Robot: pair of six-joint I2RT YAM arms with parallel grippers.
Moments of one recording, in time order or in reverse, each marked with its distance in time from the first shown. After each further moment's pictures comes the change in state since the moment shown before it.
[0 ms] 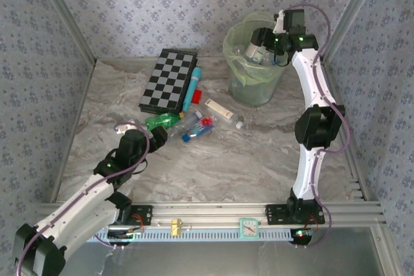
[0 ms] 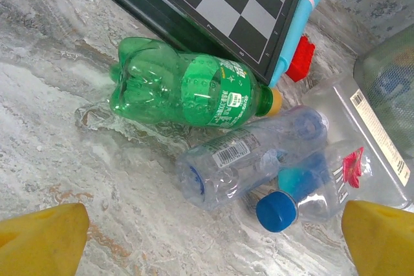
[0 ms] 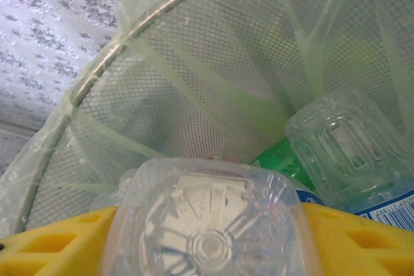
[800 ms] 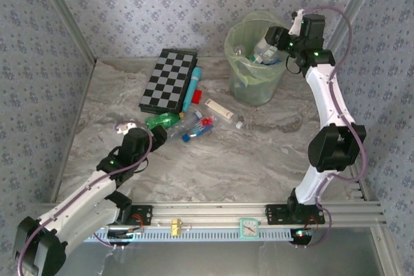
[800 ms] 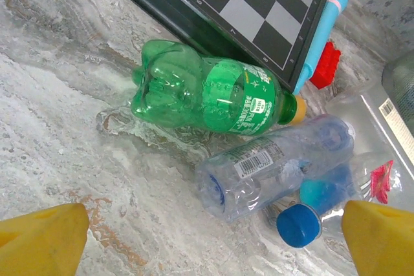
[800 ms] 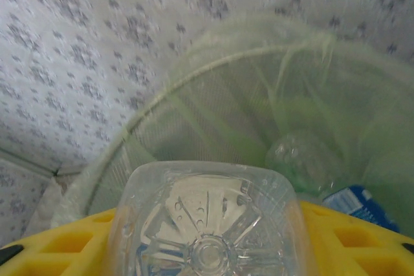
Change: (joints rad) left arm -0.005 0.049 0.006 0.005 -0.060 -0.013; right arm -0.048 -0.324 -0.425 0.323 0.004 0.007
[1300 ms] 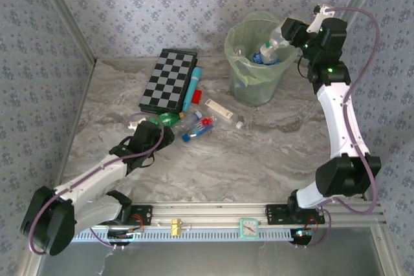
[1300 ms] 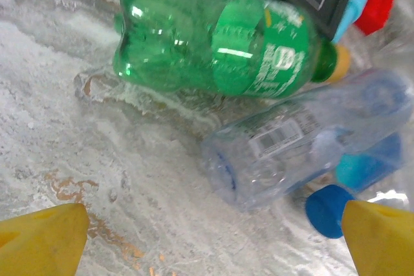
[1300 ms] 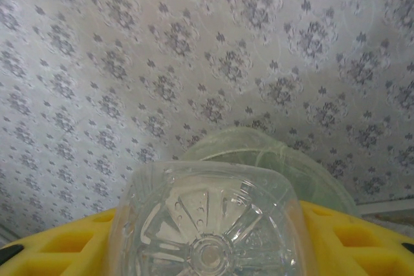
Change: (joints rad) left arm -0.008 0.248 0.081 0.000 0.058 0.004; right arm -0.026 -0.256 -0.186 0.230 0.143 -0.024
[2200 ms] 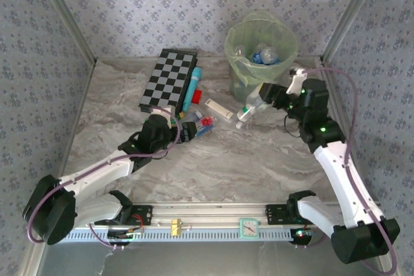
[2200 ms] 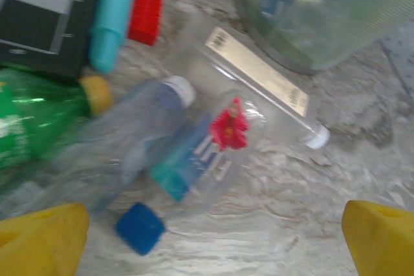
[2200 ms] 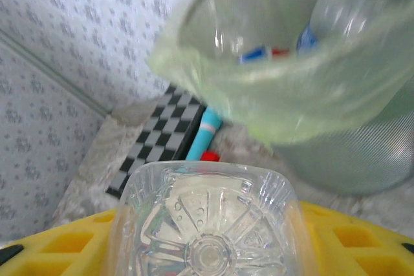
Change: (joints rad) left arm -0.122 0.089 0.077 0.282 0.174 0.240; right arm 0.174 -0.547 -0.599 -0.138 -0.081 0.090
